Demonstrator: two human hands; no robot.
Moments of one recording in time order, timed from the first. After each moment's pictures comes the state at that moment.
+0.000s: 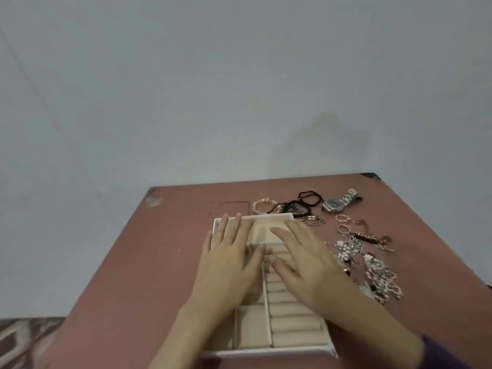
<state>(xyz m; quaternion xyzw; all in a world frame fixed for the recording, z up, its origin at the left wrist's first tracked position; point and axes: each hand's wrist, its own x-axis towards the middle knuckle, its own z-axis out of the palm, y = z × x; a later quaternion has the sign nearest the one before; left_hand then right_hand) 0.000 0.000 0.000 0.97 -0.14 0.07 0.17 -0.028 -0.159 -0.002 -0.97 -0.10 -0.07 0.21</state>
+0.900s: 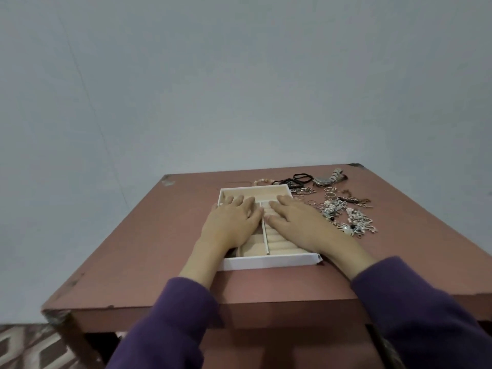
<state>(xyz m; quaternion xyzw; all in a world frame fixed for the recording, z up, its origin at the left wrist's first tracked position) -0.021 0.000 -0.010 0.98 -0.17 0.07 0.10 -0.052 -0.151 -0.006 -0.98 -0.12 -0.05 0.14</state>
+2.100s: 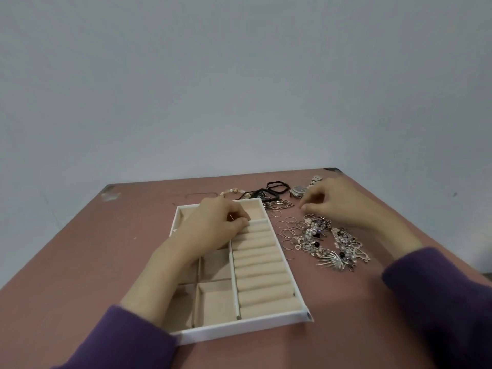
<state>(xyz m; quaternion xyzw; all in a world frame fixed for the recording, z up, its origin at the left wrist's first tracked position) 0.032 -0.024 0.008 0.91 -0.28 0.06 0.29 0.005 -0.259 0.017 -0.97 -0.04 -0.10 0.23</state>
